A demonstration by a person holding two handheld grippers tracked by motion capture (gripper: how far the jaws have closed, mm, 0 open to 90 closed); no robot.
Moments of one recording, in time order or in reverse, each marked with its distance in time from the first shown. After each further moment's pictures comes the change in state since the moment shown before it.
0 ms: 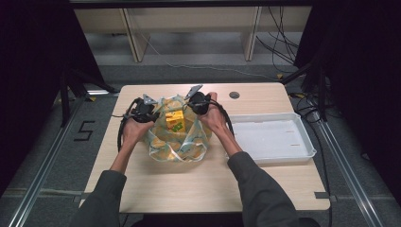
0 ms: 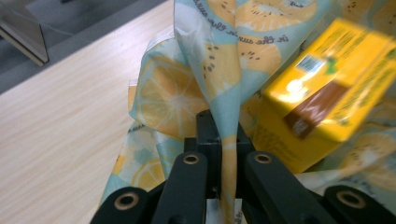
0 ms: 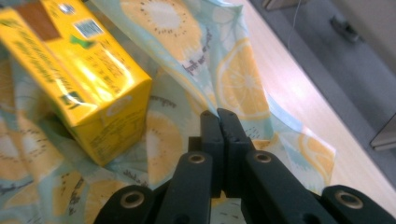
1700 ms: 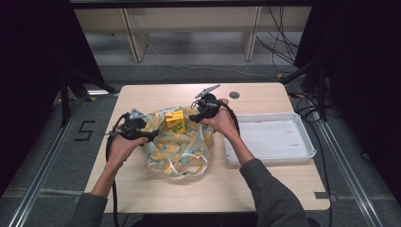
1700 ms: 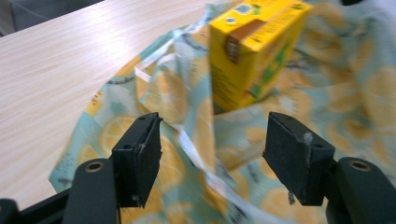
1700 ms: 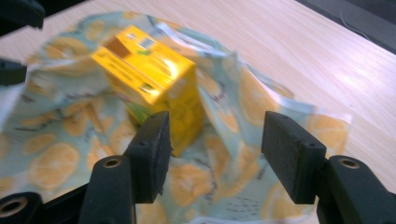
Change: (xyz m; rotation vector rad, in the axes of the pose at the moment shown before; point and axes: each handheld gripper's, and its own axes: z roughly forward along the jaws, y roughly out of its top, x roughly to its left) left arm -0.018 -0.043 -0.062 -0.051 -0.103 -0.094; right arm 0.001 -0.025 -0.033 -0.050 0.214 0.368
